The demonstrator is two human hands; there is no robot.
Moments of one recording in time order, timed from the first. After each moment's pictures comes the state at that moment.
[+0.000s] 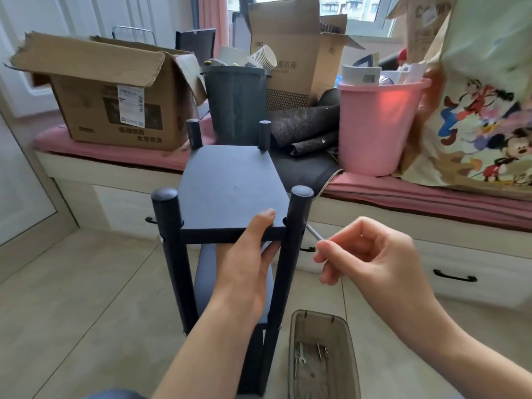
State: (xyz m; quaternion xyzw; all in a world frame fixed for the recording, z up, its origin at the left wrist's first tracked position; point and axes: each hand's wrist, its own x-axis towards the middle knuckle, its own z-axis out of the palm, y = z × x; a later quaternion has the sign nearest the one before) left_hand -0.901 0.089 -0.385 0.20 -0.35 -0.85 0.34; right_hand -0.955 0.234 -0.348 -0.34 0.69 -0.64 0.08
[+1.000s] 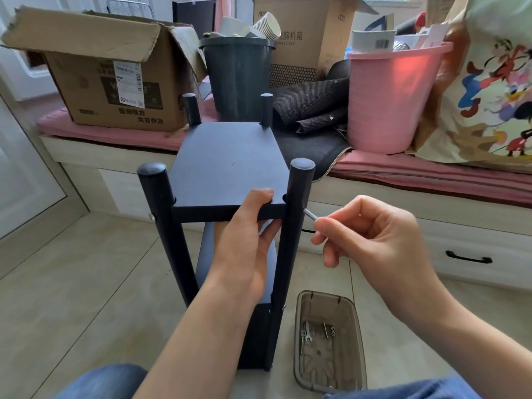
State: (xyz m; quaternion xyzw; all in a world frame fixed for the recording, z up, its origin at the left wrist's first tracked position) left_hand -0.901 0.088 -0.388 0.18 -0.36 -0.85 0.34; right_hand -0.964 0.229 -0.361 -0.35 0.63 -0.69 0.12
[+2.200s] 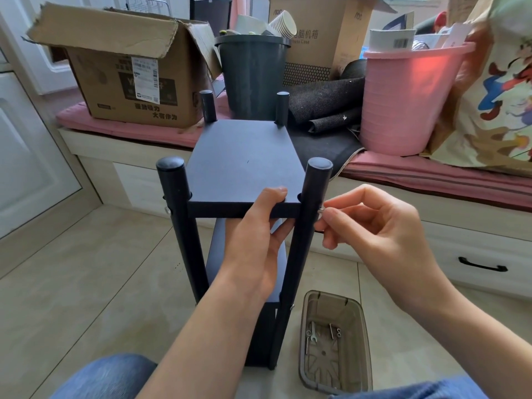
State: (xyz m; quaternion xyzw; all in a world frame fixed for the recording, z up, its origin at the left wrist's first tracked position) left_hand -0.899 0.082 -0.391 0.18 -0.37 -0.85 0.34; right_hand -0.969 0.218 -0.363 -0.38 0.63 -0.66 0.11
